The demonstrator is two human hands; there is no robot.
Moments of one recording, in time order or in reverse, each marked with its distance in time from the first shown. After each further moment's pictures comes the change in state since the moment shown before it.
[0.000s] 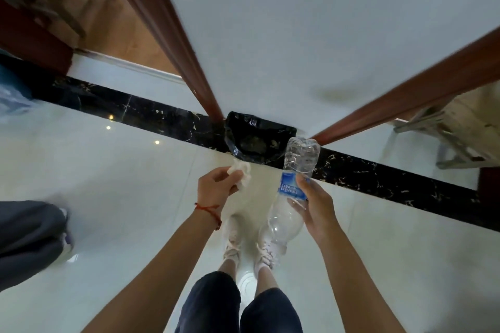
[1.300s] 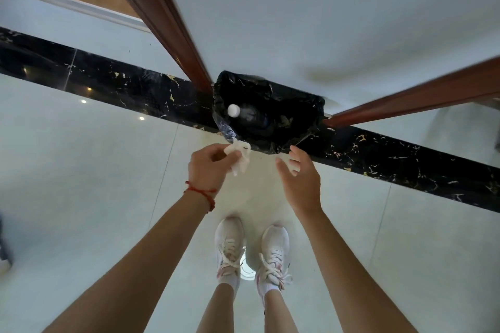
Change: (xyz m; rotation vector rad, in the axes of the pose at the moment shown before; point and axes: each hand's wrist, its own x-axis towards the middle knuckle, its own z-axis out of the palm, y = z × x) left_hand 0.194 -0.122 0.006 0.284 0.004 0.065; right_hand 0.213 0.112 0.035 -0.728 0.139 -0.401
